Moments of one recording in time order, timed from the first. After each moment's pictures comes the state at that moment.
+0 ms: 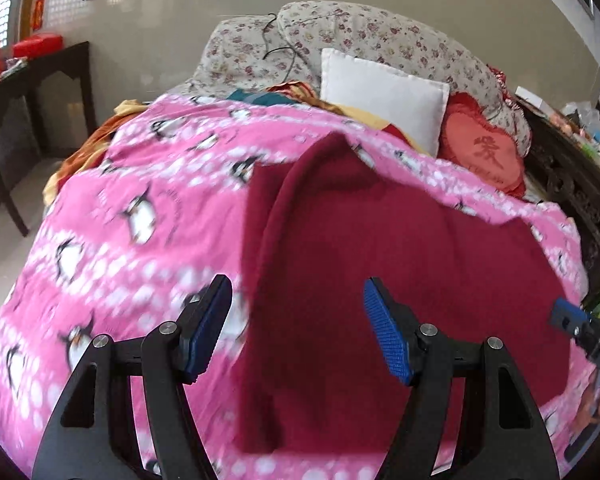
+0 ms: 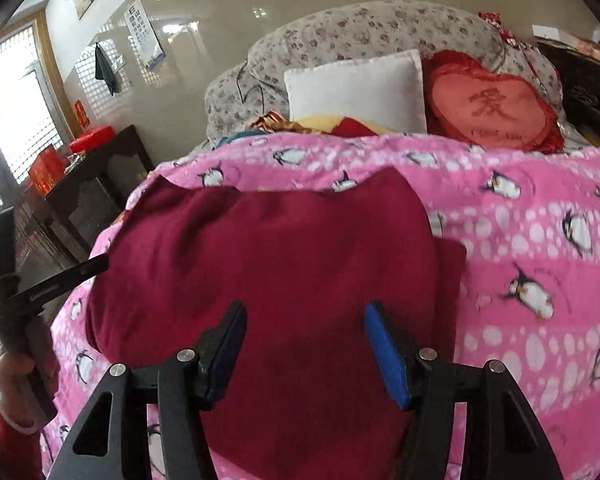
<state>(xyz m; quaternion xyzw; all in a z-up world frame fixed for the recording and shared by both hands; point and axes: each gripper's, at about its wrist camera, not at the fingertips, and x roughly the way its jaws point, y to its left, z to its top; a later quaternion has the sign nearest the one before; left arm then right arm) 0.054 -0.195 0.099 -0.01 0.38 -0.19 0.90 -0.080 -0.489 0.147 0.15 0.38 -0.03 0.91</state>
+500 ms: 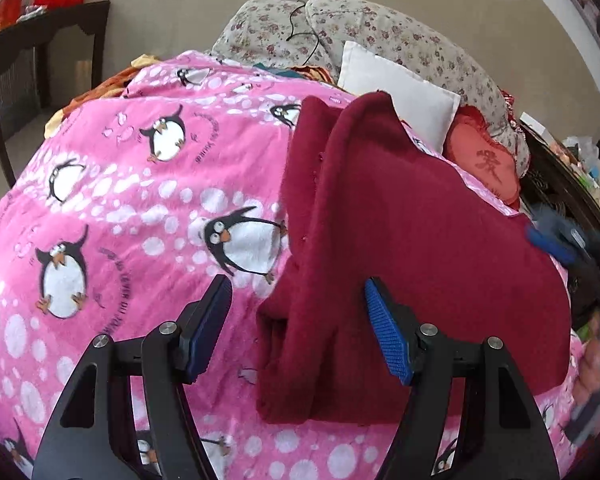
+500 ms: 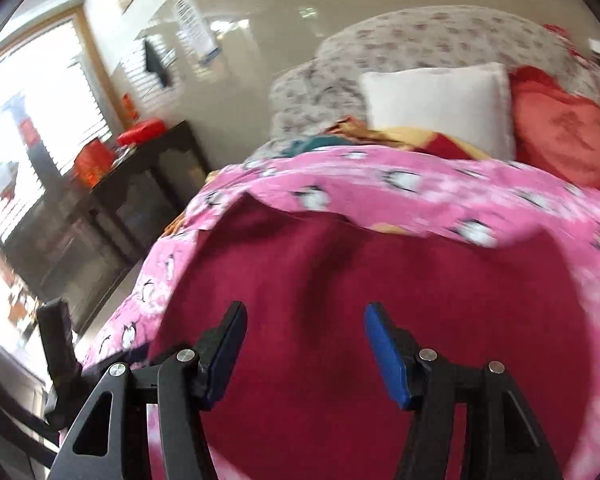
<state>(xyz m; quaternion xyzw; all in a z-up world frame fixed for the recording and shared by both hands) 0.041 -0.157 0.057 -0.08 0.39 -0.20 0.89 0.011 -0.404 0.171 0.15 0.36 0.08 0.92</state>
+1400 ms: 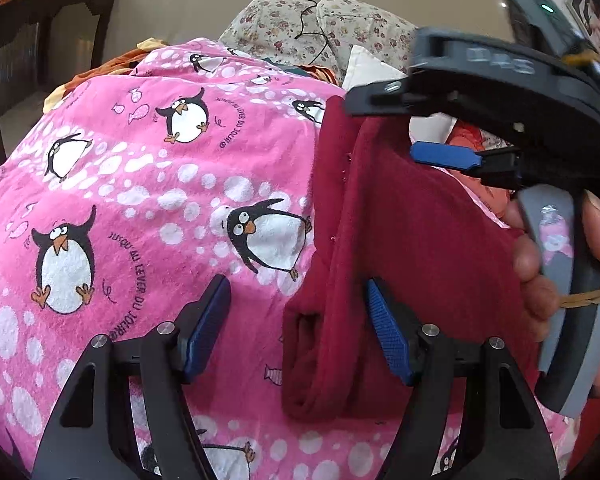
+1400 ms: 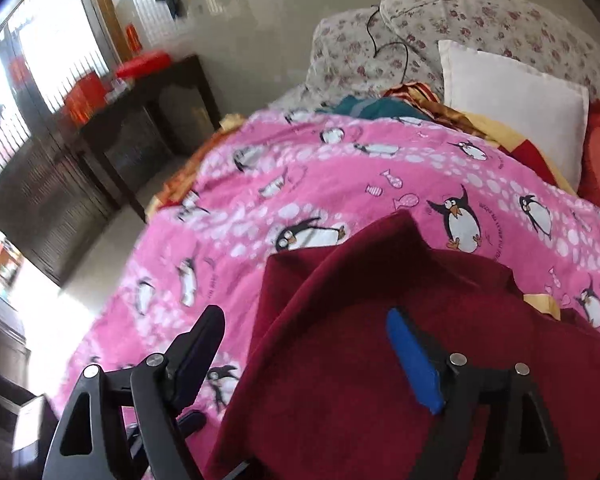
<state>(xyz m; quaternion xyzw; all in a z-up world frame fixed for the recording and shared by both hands) 0.050 -0.139 0.045 -0.13 0.40 -0.22 0.88 0.145 -0.279 0.158 0.07 0.46 0.07 0.88</state>
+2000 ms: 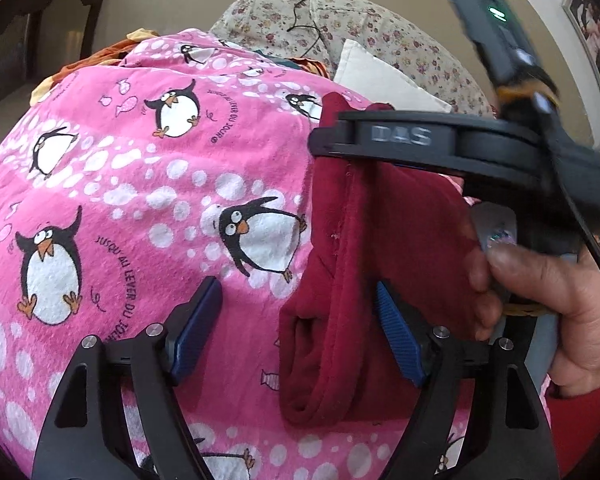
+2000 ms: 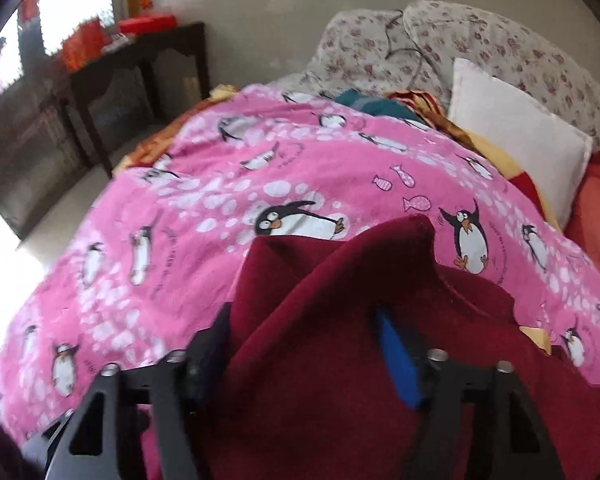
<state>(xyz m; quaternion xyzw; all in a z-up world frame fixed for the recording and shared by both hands) 0.063 -0.135 0.043 -0.14 0.41 -0.24 0.87 0.152 -0.269 0.132 -0.02 0.46 0.06 0.89</state>
